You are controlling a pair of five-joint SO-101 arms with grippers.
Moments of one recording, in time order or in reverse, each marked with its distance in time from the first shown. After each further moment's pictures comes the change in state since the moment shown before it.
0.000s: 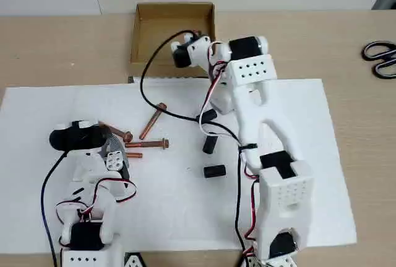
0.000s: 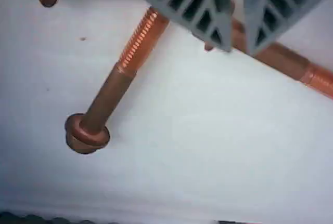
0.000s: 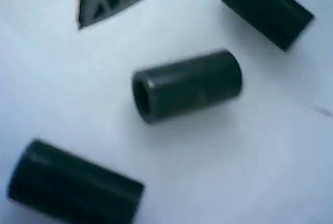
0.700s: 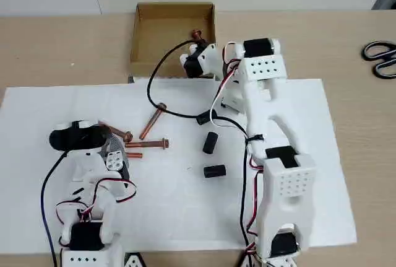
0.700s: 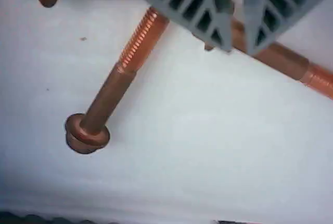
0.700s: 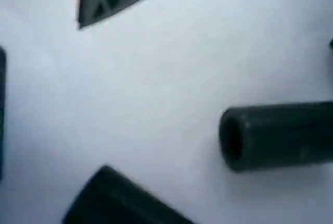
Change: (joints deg) left arm 0.0 0.0 0.0 0.0 0.0; right arm 4.1 5.8 0.4 -5.2 15.8
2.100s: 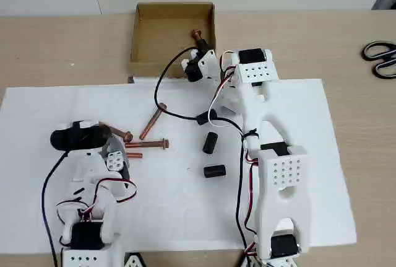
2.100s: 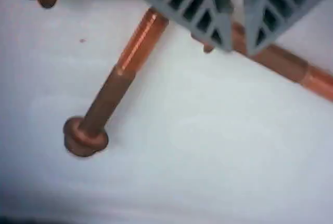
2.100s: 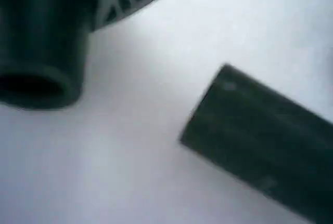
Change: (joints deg) left arm 0.0 0.0 1.4 0.0 0.0; right arm -0.1 12.0 -0.9 -10.5 -2.1
